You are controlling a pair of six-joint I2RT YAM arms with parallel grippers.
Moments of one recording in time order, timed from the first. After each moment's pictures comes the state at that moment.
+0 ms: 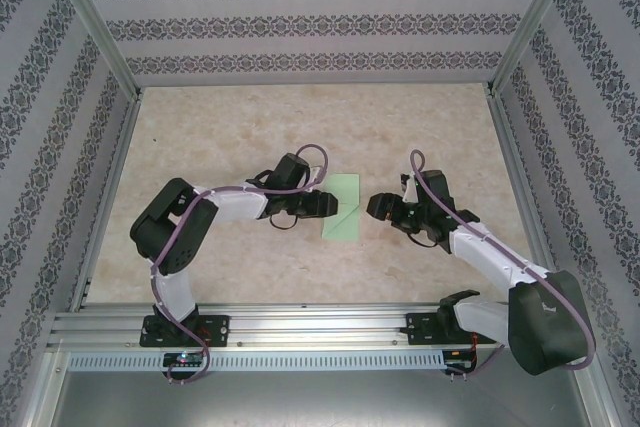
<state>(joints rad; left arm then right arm) -0.65 1.85 0.99 0.00 0.52 -0.67 0.29 1.15 0.51 -0.19 -0.44 0.64</state>
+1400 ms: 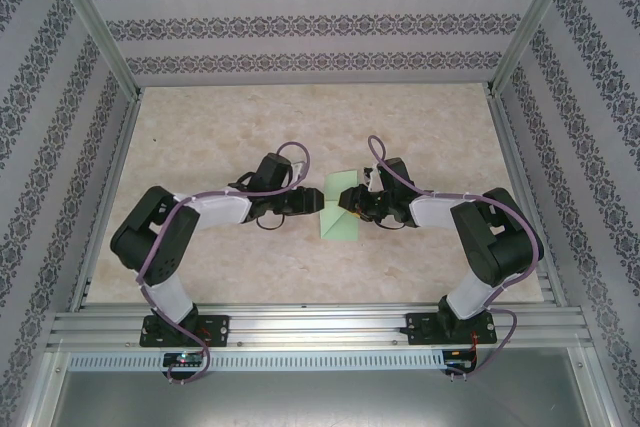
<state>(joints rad) -0.58 1.72 0.87 0.05 0.48 -0.68 0.41 1.66 0.68 0.15 -0.58 0.78</state>
